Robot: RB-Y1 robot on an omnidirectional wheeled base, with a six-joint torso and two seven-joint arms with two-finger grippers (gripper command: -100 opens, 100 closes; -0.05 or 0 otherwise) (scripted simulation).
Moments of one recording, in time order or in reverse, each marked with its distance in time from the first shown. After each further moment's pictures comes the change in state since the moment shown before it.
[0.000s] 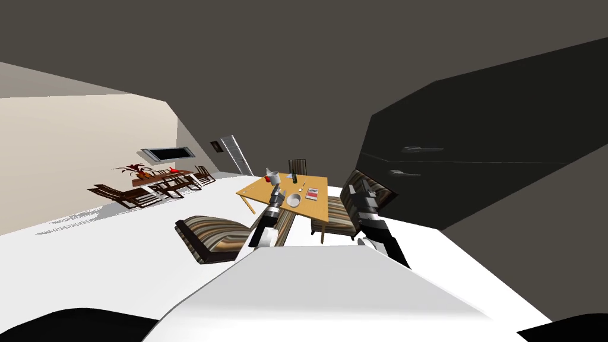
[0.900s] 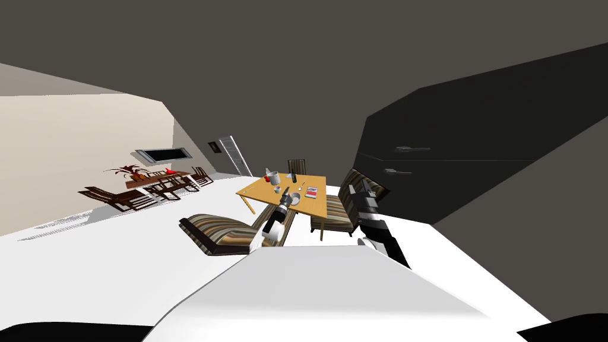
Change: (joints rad) left arm -0.147 0.026 -0.080 0.195 0.030 0.188 0.033; right arm 0.000 0.000 0.000 0.000 0.000 0.000 0.000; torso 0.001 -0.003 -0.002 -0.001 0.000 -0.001
